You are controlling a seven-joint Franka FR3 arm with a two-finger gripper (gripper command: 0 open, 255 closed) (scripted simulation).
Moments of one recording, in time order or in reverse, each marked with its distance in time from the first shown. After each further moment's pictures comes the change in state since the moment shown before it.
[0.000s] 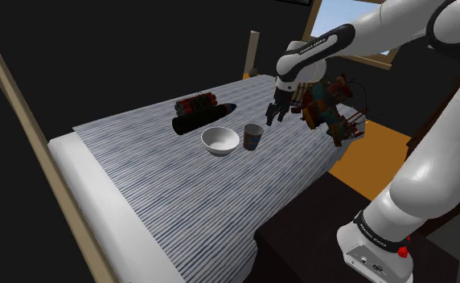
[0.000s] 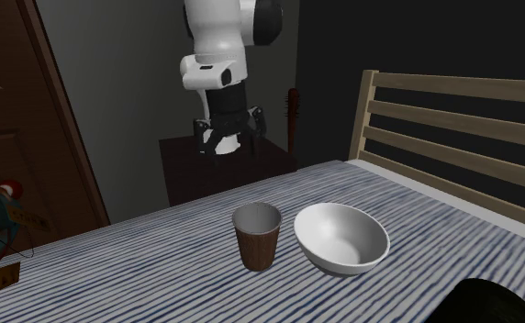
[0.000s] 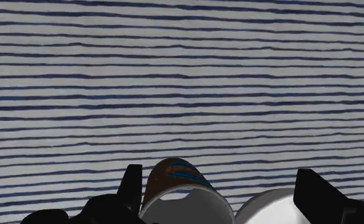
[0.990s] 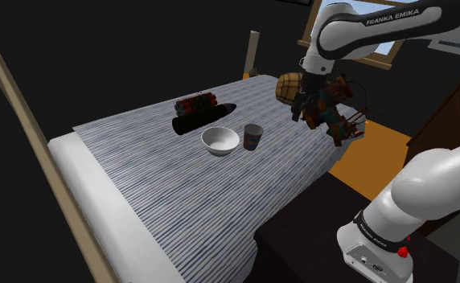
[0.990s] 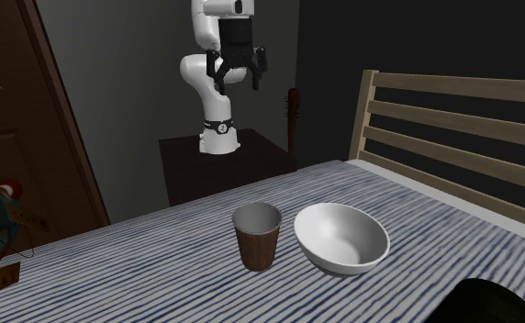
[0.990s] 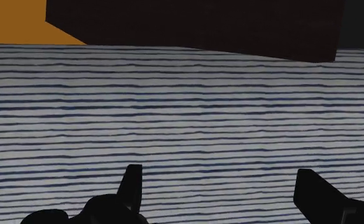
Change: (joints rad) arm 0.031 -0.562 0.078 -0.257 -0.096 -0.338 0.187
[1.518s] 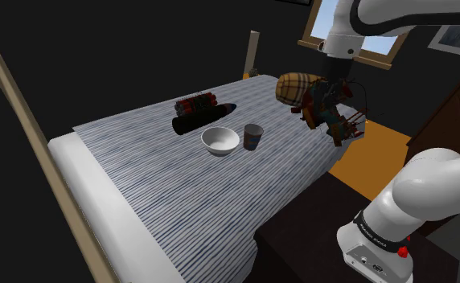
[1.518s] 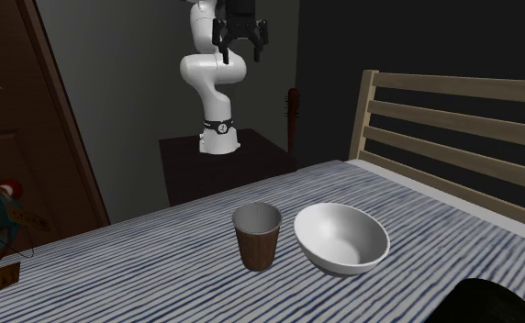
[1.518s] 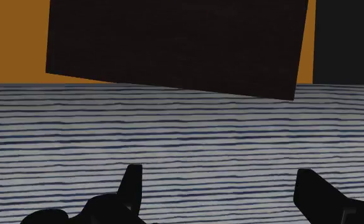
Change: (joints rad) arm 0.024 -0.241 0.060 0.003 0.013 -0.269 0.082
